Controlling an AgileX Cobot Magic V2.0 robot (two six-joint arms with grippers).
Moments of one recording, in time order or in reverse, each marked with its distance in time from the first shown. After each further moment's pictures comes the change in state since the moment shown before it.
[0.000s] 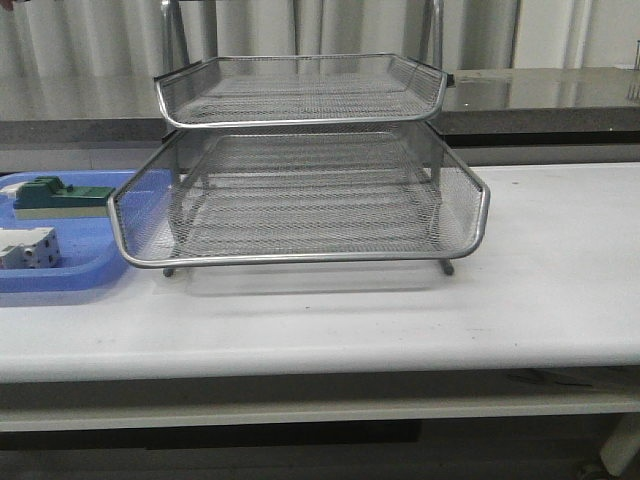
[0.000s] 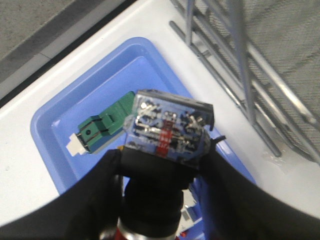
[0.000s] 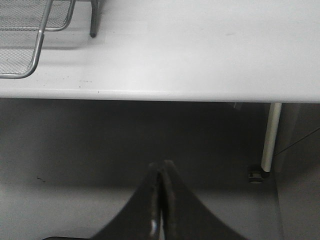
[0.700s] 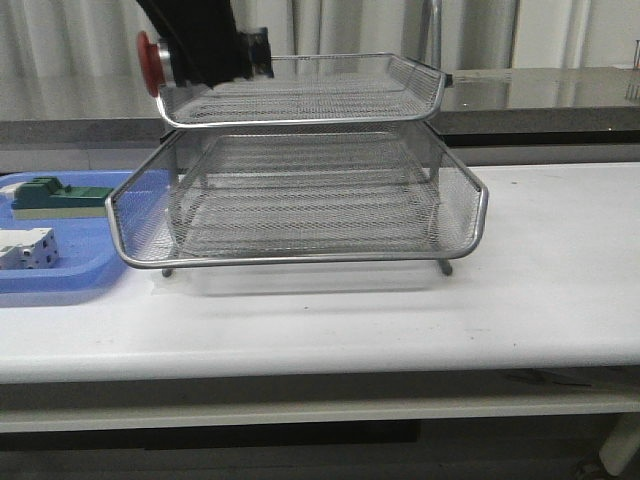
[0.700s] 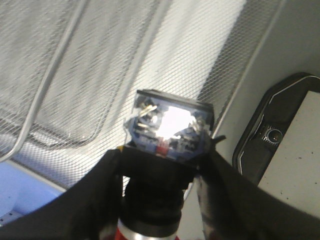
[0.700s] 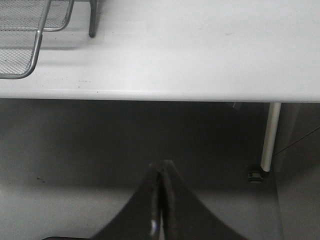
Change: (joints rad) left arm -0.492 -0.207 0.453 0.004 -0.002 0.010; right arm 0.000 0.000 0.000 0.000 0.000 0.000
